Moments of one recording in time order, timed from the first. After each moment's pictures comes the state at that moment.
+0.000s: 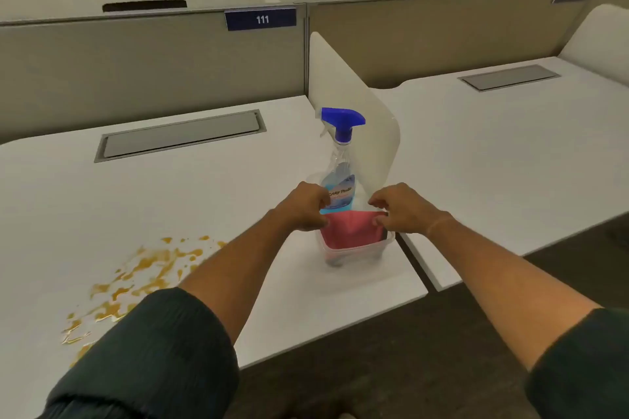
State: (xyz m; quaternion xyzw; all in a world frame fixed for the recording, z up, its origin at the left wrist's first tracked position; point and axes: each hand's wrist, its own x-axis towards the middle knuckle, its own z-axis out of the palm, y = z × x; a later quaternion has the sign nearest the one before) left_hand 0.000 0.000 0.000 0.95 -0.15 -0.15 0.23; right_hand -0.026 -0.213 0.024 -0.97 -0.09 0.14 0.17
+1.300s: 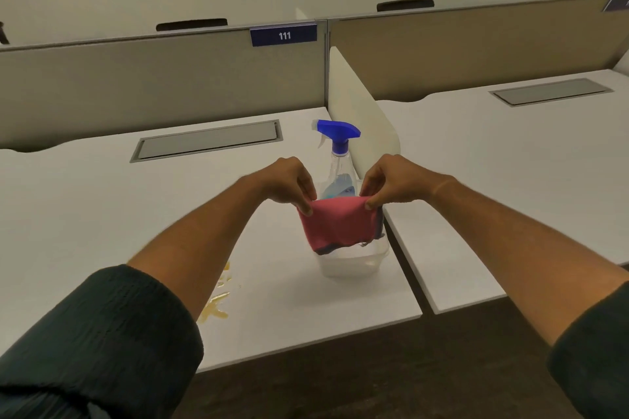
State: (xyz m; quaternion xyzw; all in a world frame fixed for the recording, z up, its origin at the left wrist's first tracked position) left_hand 0.005 0.008 0.088 0.95 -0.10 -0.19 0.21; right_hand 0.027 -0.235 0.082 -0.93 -0.23 0.18 0.24
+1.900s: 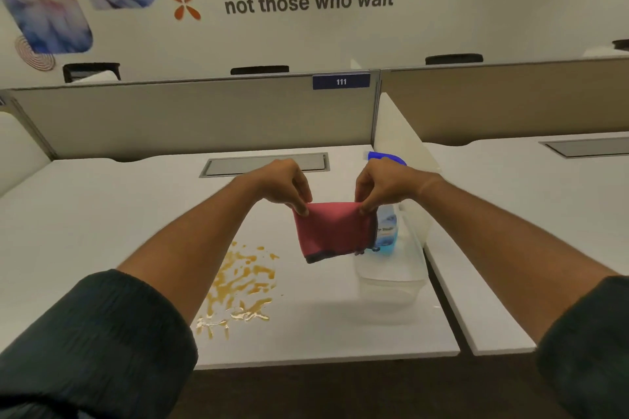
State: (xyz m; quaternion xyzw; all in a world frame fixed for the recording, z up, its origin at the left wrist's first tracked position) left_hand -0.055 0.088 0.152 0.96 -0.02 -0.12 0.24; right_hand 0.007 -0.142 0.143 -0.92 -0.34 0.13 0.15
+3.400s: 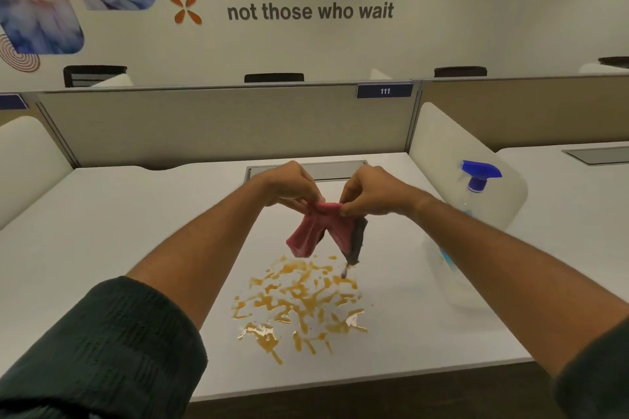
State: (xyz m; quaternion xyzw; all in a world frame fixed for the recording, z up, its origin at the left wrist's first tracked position) left_hand -0.089 0.282 0.159 0.88 0.05 -0.14 0.45; right_hand -0.071 0.088 0.155 -0.92 -0.28 0.11 0.27
